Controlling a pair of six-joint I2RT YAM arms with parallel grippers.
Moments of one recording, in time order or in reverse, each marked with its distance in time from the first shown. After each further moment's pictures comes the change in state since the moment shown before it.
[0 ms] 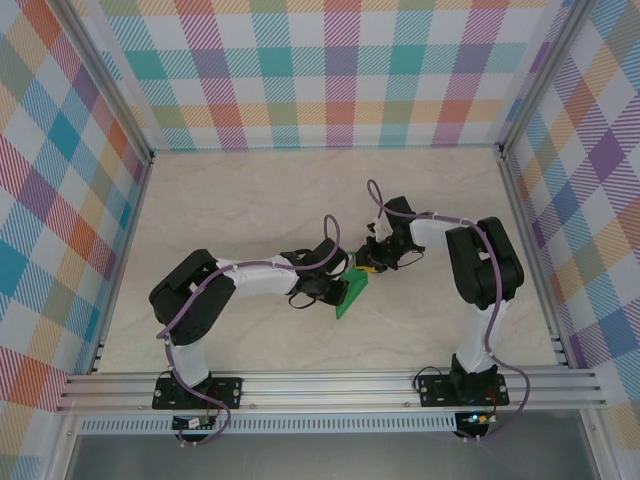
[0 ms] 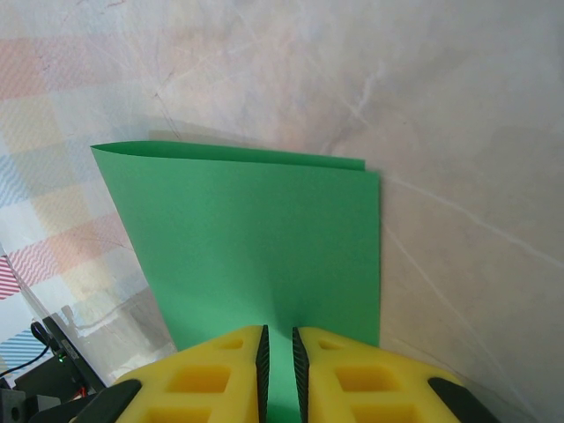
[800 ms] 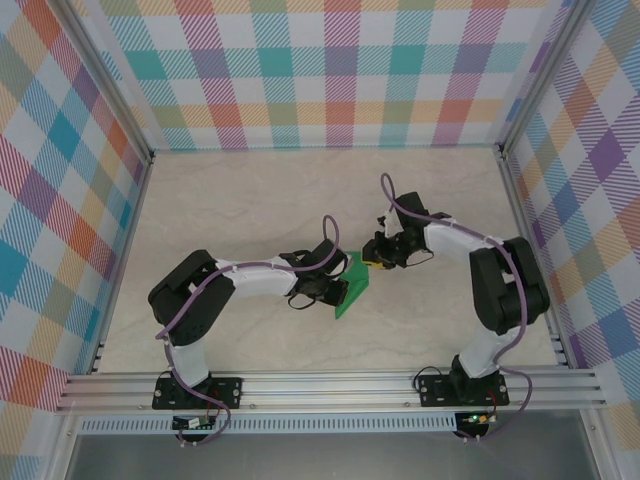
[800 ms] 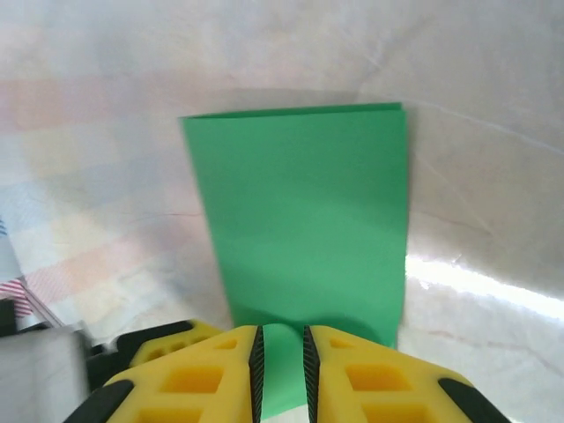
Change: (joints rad) left arm 0.000 -0.006 -0.021 0.029 -0.001 -0.005; right arm -0.019 -0.250 -0.085 -0.026 0.060 0.087
